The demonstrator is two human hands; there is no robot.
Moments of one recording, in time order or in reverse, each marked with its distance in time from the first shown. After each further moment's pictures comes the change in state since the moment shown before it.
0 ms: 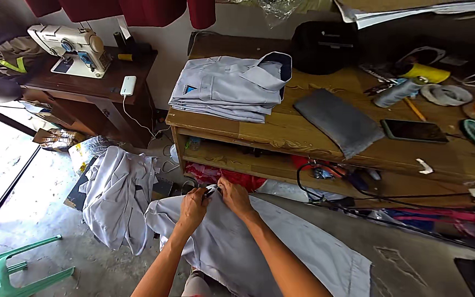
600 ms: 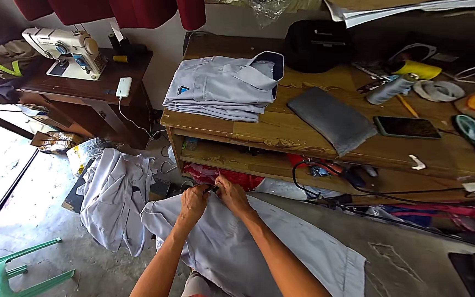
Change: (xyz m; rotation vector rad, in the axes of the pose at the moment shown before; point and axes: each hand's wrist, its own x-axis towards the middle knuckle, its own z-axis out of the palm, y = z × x) left_hand 0.019 0.018 0.005 0.132 -0.028 -0.036; right_hand -0.001 0.015 -0.002 0.214 0.021 -0.029
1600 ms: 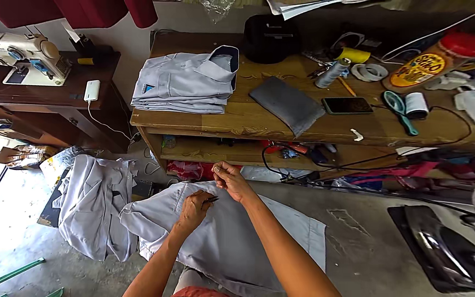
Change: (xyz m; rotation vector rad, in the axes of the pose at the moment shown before) left_hand -0.021 0.021 0.072 -0.212 -0.035 0.428; right_hand -0.032 0.033 -0.055 1.153 0.081 0.043
